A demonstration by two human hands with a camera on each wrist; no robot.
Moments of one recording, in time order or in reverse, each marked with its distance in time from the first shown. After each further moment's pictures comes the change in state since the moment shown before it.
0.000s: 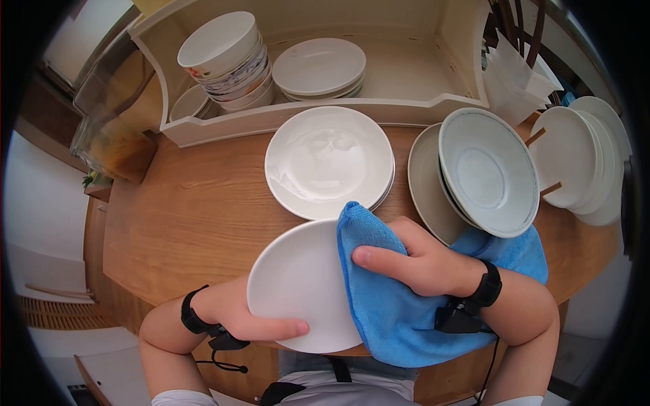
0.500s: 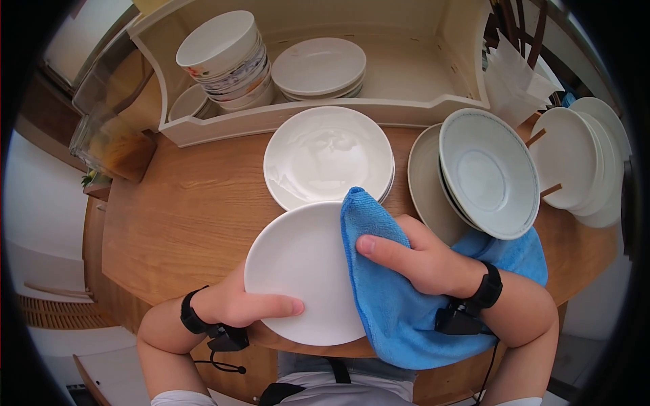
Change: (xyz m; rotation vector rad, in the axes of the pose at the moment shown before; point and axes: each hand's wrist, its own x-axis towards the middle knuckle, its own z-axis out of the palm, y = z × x) left_hand 0.000 -0.007 0.000 -0.162 0.212 -0.049; right_hand -0.001 -0.001 0.000 0.110 0.064 0.046
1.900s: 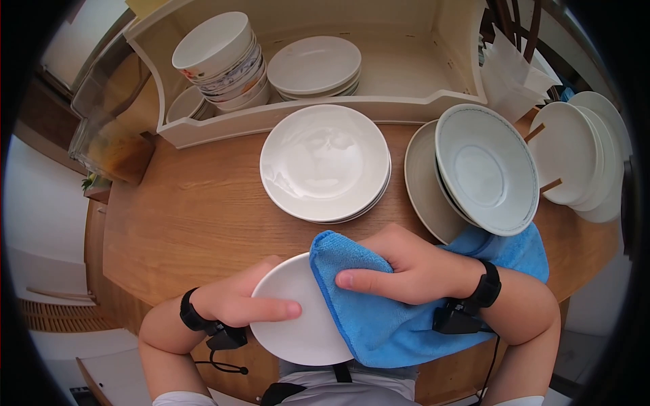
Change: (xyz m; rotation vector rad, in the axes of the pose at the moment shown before) left_hand -0.001 0.010 0.000 -0.082 -0.112 -0.113; right_hand 0.006 0.001 -0.001 -0.454 -0.166 -0.140
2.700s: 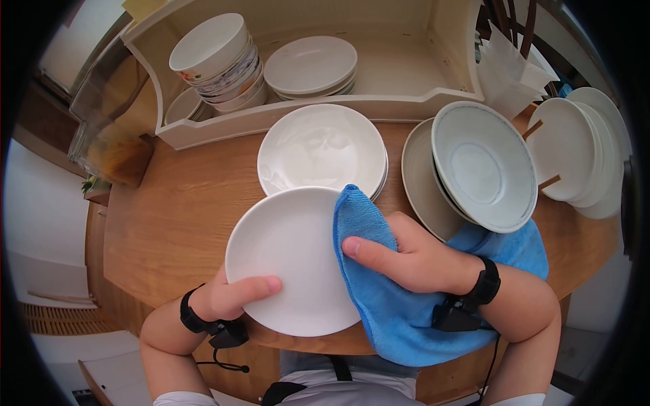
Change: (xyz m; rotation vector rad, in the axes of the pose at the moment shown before) left_hand -0.006 -0.001 0.007 -0.048 0.347 0.126; right_hand -0.003 -0.004 0.004 0.296 0.144 0.057
